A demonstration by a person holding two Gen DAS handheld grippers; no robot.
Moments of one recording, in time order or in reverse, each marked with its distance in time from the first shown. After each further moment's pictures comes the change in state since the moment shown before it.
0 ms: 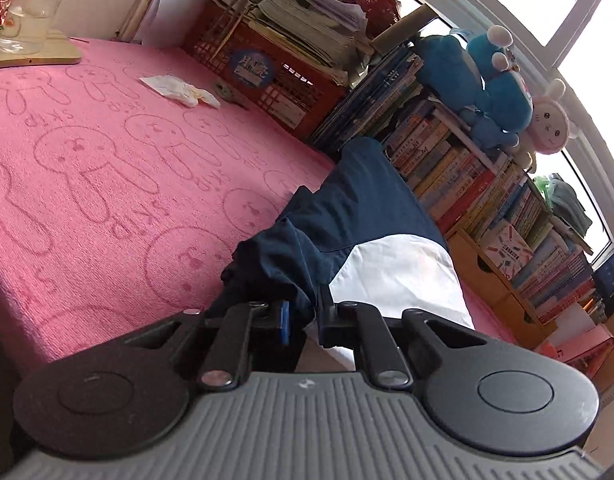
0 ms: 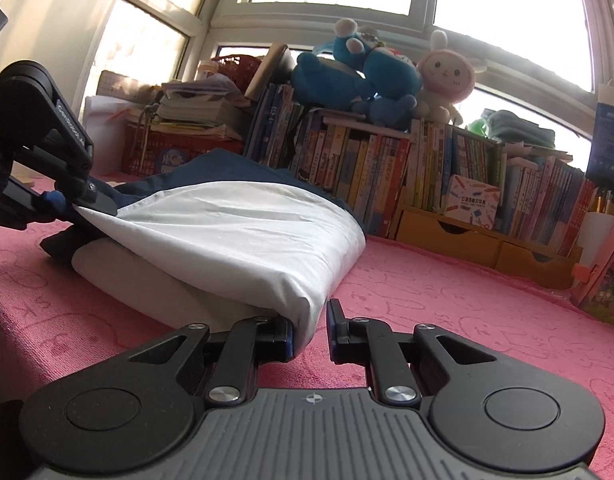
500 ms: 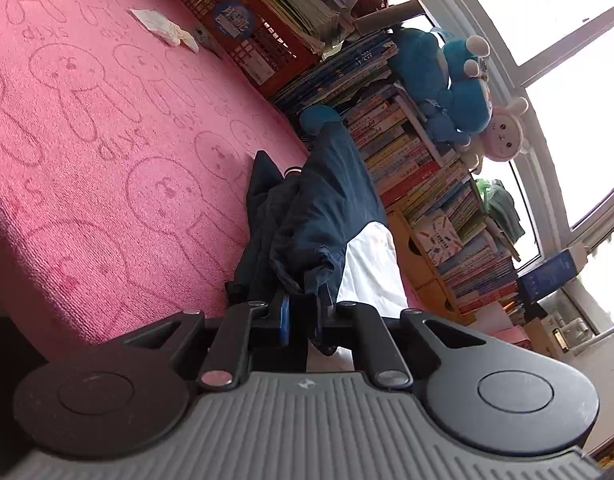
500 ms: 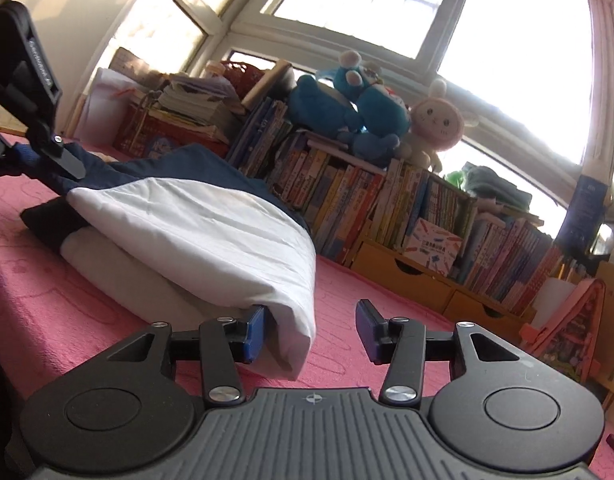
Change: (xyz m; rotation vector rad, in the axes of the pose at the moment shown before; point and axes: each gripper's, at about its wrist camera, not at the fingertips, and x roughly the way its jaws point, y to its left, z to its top) left arm -0.009 0.024 -0.004 -0.185 0.125 -0.244; right arm -0.033 -0.025 -0.013 -0.222 -0.095 -0.044
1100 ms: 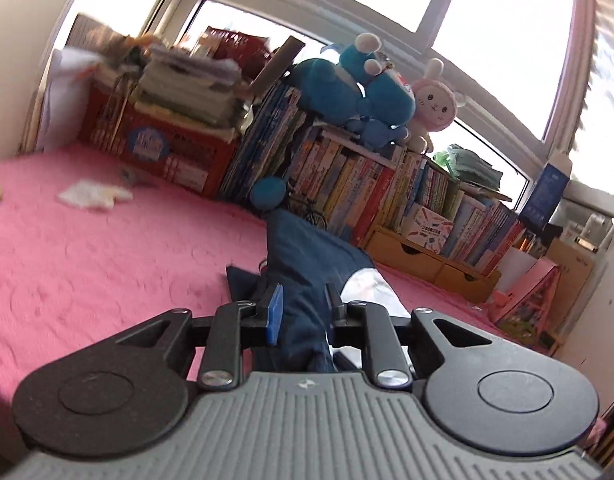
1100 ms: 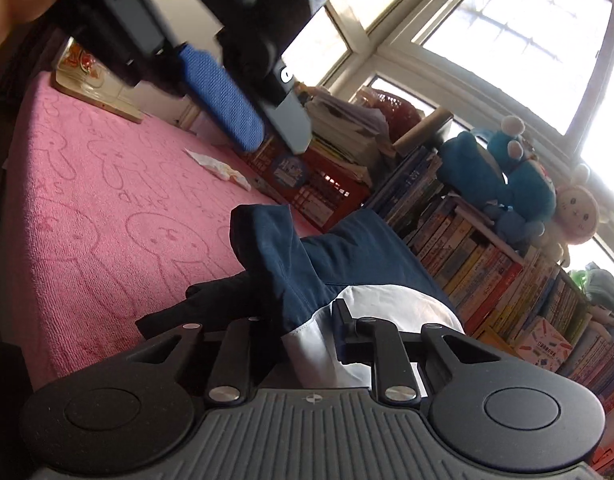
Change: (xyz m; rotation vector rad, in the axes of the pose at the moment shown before) left arm -0.019 -0.067 0.037 0.586 -0.144 0.026; right arm 0.059 0.121 0.072 -0.249 -0.036 0.236
